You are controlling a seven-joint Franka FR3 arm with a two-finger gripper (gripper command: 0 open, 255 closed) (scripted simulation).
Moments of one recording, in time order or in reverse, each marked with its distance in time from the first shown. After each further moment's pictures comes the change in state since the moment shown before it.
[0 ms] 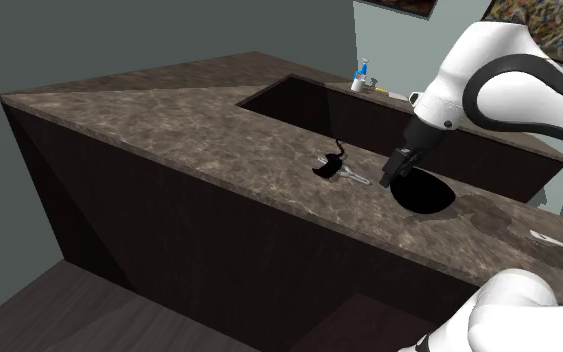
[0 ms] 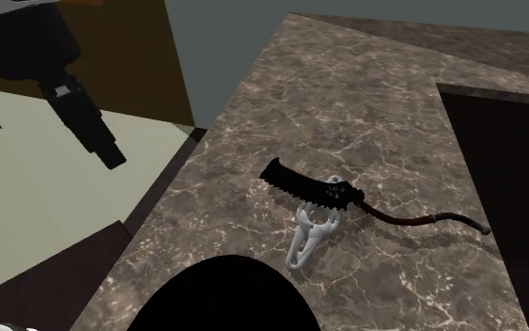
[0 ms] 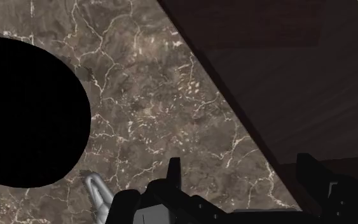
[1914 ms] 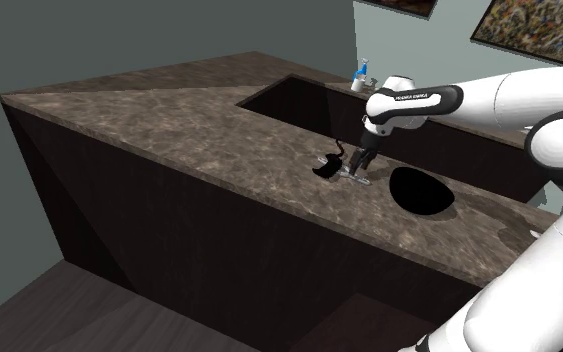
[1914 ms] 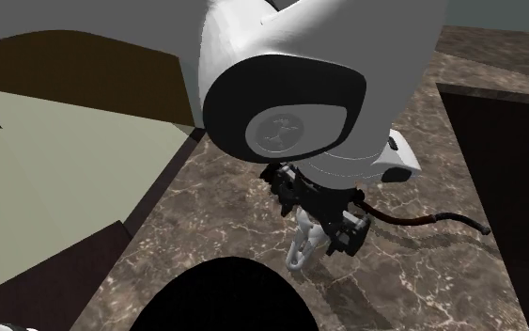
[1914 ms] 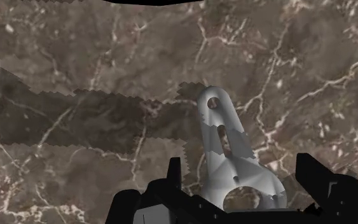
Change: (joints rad) arm -0.080 0.856 -0.350 0.412 0.091 0.331 -0.506
